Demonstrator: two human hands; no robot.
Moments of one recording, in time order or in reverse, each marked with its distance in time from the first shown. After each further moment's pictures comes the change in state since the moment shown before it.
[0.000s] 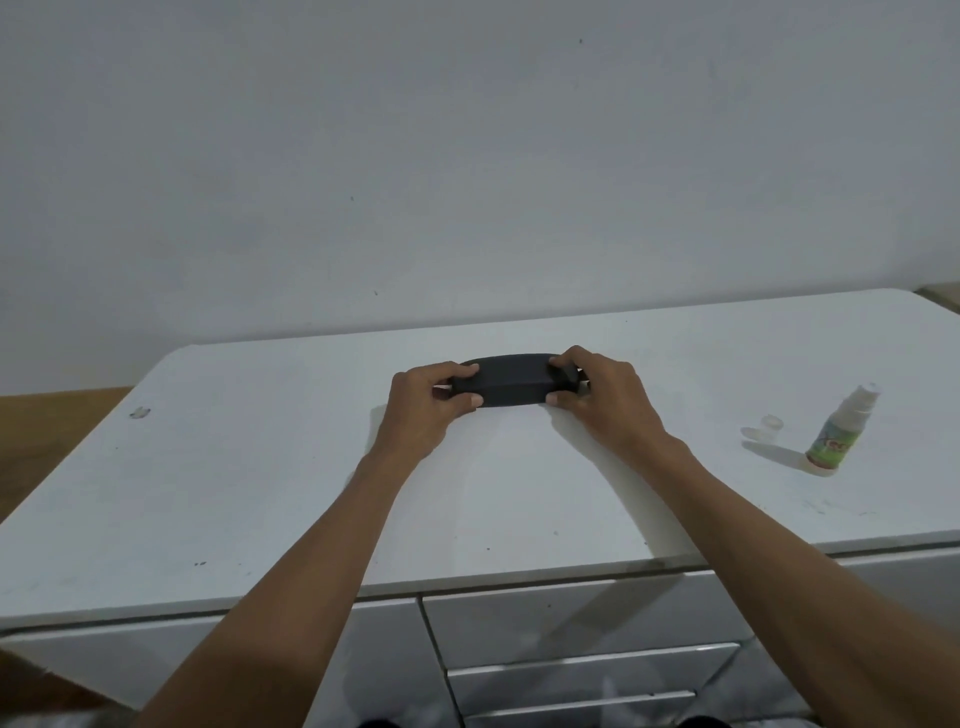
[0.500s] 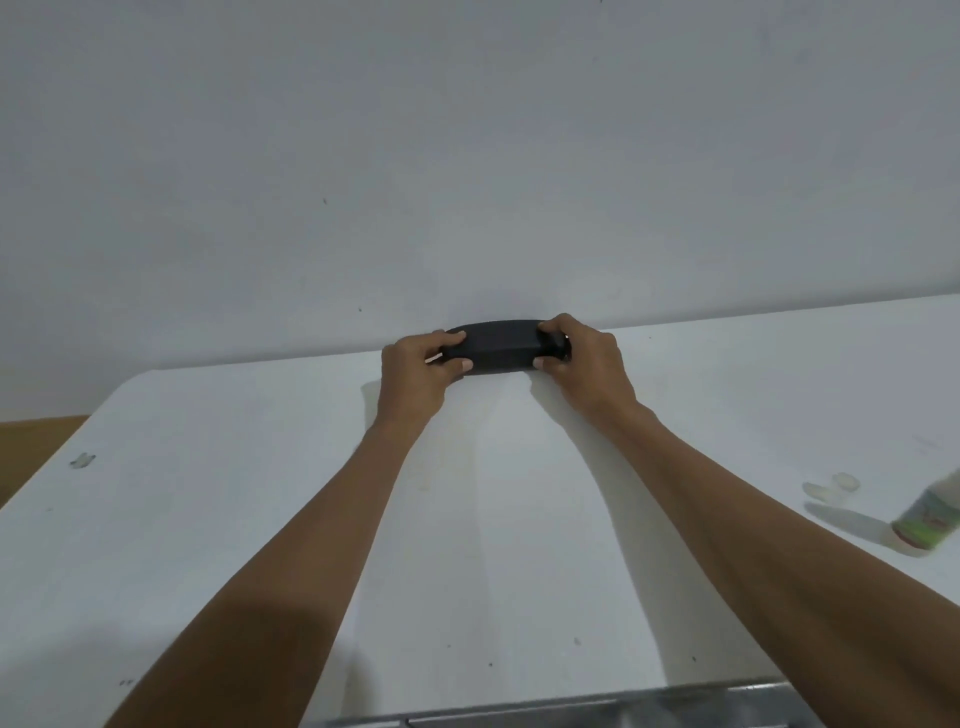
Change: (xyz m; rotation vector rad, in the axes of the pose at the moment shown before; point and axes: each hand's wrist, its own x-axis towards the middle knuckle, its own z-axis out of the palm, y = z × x) left_hand 0.103 -0.028 0.018 -0.031 0.138 -0.037; right_hand 0.106 0.012 0.034 0.079 0.083 0.039
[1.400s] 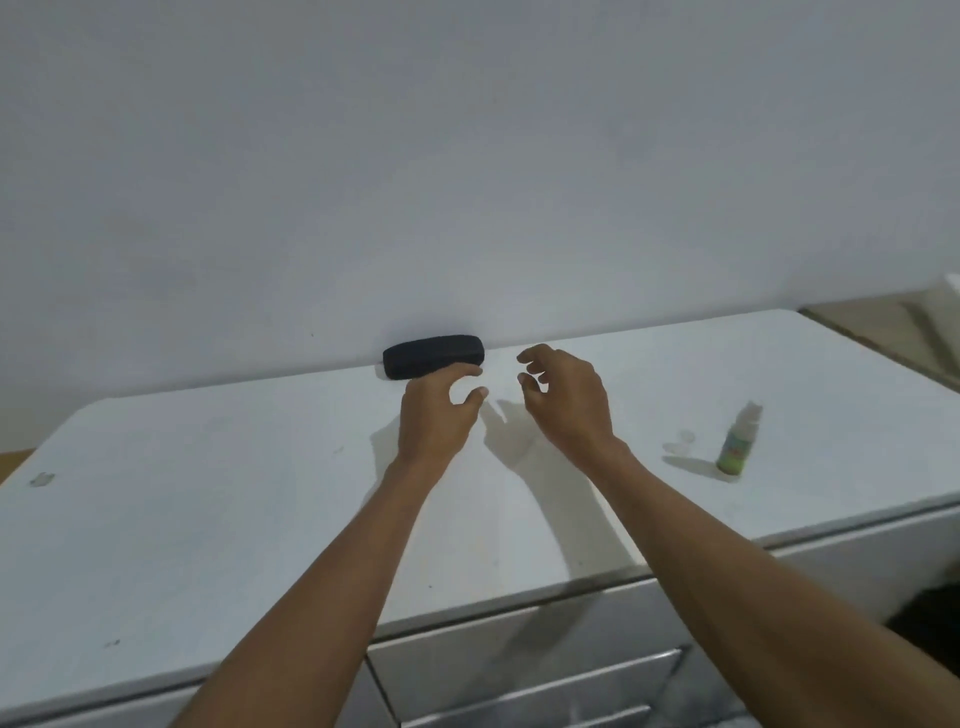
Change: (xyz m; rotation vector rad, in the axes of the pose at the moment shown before) left_hand -0.089 0.069 0.048 0.122 -0.050 0.151; right_hand -0.095 -0.025 -0.066 -0.173 0.238 0.010
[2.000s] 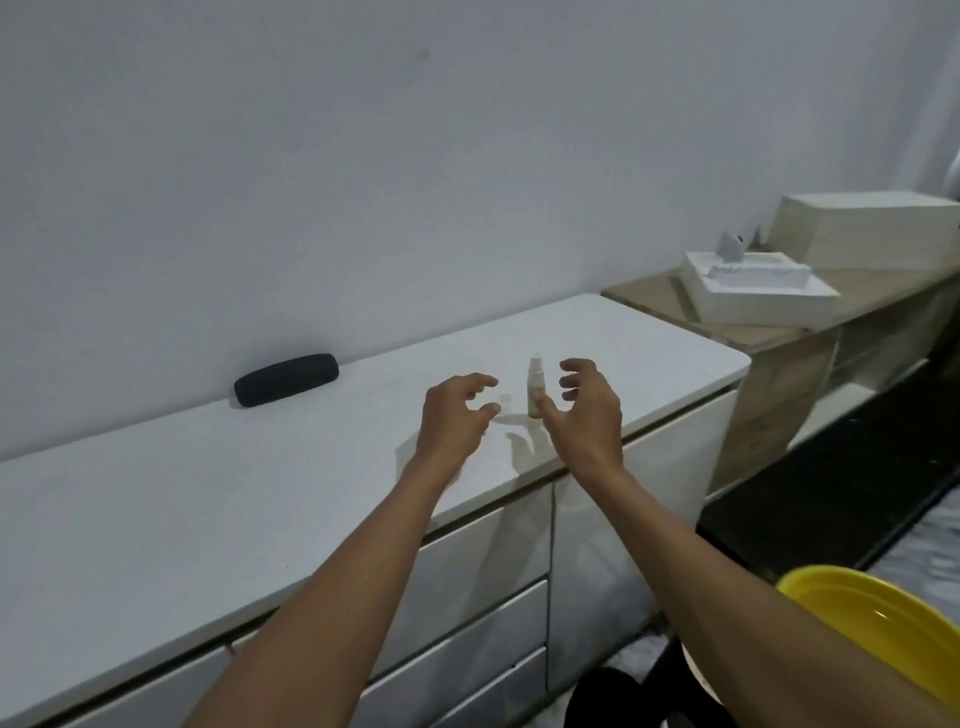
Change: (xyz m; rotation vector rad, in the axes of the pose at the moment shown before) left_hand -0.084 0.123 0.114 -0.161 -0.375 0.107; right_hand -0.119 0.093 -0.148 0.097 0.403 0.305
